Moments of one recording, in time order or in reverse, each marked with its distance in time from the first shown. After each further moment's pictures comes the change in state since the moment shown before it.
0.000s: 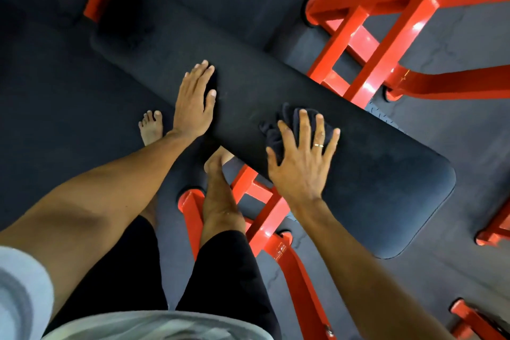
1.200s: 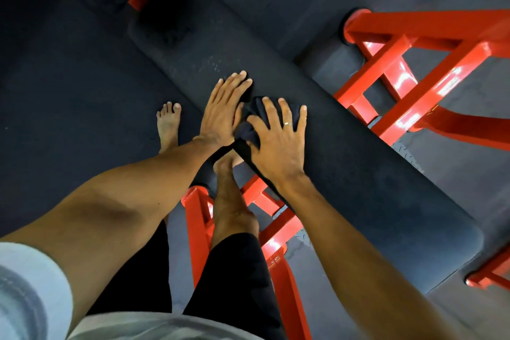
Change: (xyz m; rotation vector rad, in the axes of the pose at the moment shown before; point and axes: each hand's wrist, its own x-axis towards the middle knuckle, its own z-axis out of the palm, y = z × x) left_hand 0.005 -0.016 0.006 0.017 0.018 0.053; right_hand 0.084 -0.084 0.036 0.077 -0.163 -0.397
